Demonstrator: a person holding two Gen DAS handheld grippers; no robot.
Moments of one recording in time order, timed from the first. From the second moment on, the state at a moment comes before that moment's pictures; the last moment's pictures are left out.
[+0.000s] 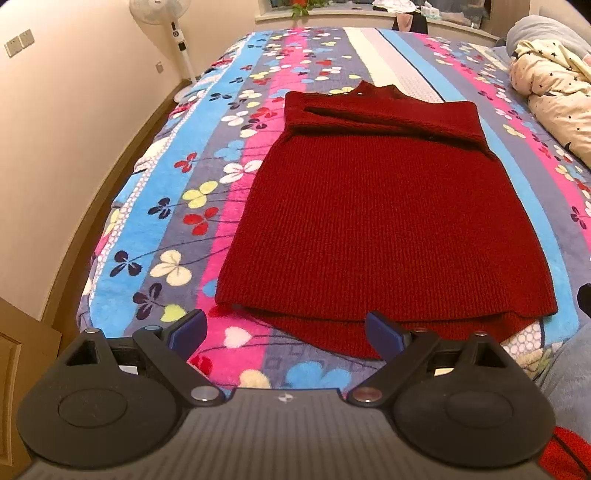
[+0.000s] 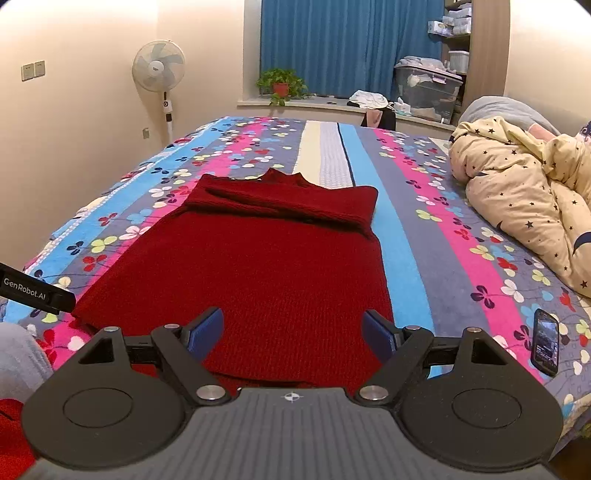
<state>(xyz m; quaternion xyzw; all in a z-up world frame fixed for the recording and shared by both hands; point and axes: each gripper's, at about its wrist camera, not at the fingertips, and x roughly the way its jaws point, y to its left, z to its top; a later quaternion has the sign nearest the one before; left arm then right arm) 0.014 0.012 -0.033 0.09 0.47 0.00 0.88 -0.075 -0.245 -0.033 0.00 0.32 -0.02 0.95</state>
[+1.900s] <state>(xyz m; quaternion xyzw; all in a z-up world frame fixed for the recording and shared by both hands) 0.215 0.083 -0.200 0.06 0.61 -0.10 0.78 0.084 -0.403 -0.204 0.16 0.57 -0.02 0.81</state>
